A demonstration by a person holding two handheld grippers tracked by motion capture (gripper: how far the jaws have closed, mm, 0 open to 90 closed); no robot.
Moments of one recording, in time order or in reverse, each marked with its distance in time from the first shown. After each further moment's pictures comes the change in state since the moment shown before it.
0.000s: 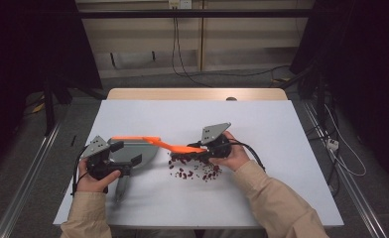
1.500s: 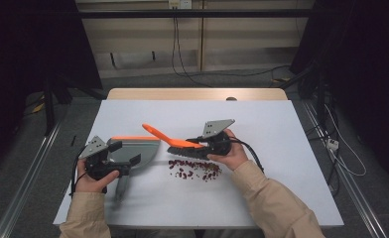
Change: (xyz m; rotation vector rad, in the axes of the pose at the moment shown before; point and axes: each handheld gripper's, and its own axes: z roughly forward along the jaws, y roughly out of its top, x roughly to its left) left arm 0.003 -0.001 -0.002 -0.006 0.009 -0.004; right arm -0.001 0.012 -0.007 -0.107 -0.061 0.123
